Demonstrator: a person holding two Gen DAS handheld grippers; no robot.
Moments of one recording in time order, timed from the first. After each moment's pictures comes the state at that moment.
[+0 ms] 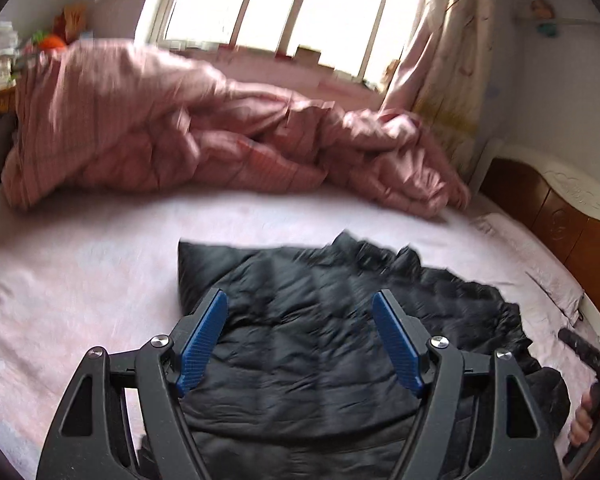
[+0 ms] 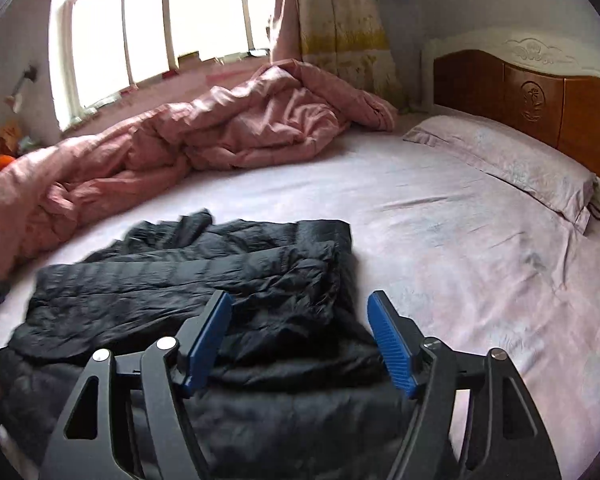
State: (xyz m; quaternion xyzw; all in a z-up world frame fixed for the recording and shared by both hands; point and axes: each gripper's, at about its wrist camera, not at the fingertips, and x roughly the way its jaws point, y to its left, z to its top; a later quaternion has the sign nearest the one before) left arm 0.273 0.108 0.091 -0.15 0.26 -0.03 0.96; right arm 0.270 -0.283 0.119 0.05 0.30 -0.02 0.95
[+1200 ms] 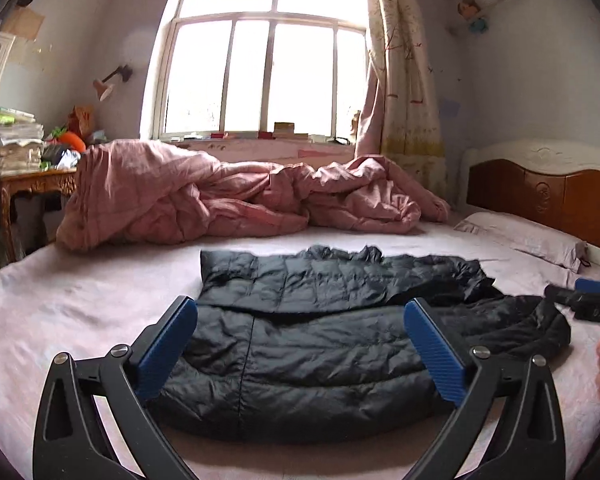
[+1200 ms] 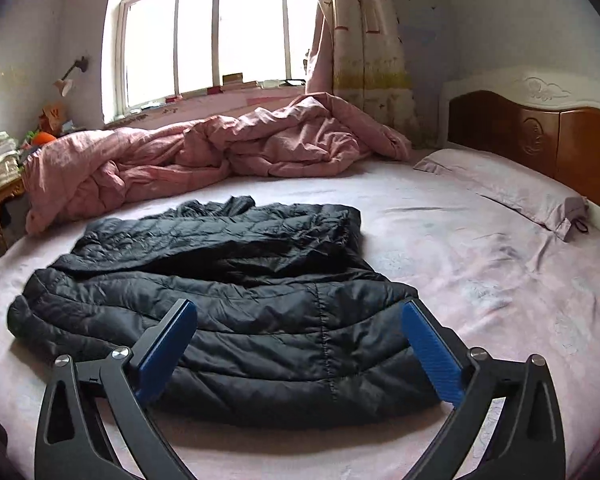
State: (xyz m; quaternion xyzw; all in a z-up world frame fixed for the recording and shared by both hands) left arm 0.090 0.032 0.070 -0.04 0.13 0.00 0.99; right arm 0.140 -0.268 0.110 -0.01 0.25 0.01 0.97
